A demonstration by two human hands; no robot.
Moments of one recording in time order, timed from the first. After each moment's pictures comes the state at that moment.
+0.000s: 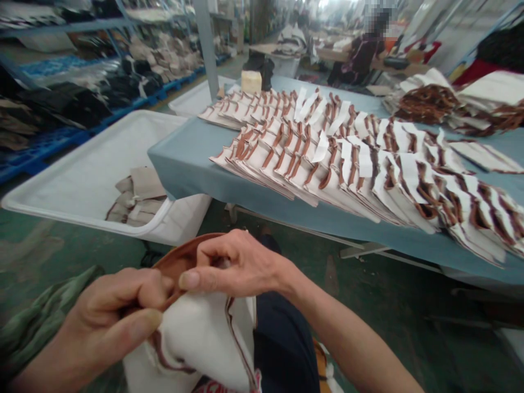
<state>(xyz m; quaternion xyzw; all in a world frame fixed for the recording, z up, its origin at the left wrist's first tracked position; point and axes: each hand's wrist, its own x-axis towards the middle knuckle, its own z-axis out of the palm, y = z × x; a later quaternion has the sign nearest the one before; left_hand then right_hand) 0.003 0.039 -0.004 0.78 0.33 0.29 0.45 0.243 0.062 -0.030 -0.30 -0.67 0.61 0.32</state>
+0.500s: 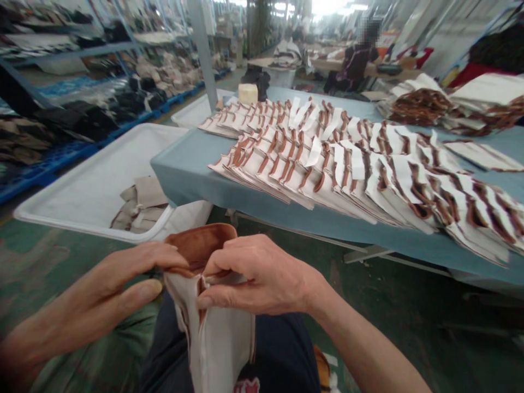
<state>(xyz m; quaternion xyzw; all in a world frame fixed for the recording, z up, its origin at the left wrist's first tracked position) -0.009 0.075 0.004 0.88 0.30 0.19 0.33 0.280 0.039 -0.004 -0.27 -0.83 0.34 0.34</state>
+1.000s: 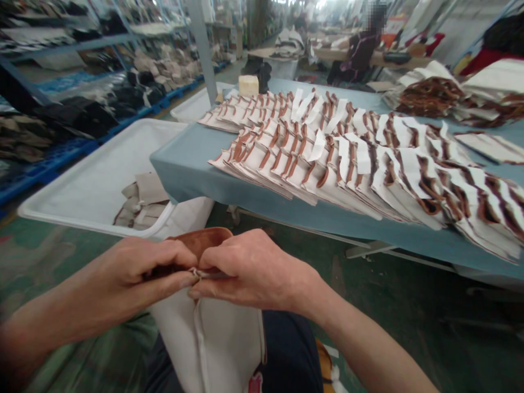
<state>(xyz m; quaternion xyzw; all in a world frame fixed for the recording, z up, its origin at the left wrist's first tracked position) 0.025 0.082 0.025 0.88 0.27 0.13 0.36 0.264 0.044 0.001 -0.35 -0.86 0.28 0.23</state>
